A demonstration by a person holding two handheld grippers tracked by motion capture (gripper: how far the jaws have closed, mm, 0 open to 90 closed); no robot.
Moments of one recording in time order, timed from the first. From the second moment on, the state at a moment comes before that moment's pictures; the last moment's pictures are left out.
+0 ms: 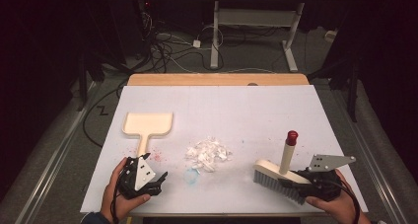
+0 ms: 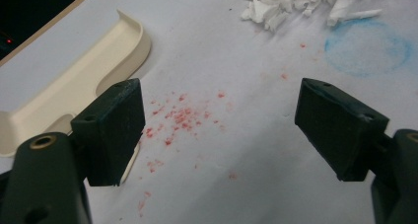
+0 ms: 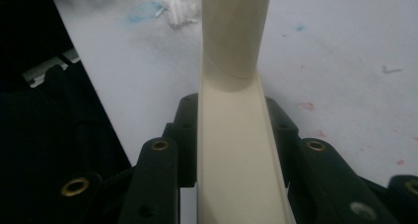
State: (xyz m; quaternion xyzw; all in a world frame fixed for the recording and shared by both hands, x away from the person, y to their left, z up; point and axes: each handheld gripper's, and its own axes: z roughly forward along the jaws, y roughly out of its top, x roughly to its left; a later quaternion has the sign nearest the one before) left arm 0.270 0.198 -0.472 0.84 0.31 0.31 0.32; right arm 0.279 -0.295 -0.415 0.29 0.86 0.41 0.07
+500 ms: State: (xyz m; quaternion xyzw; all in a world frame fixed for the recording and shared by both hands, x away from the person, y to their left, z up) left arm 0.272 0.192 -0.475 0.85 0.30 0.30 0.31; right arm 0.358 -0.323 -0.431 0.39 0.86 0.34 0.03
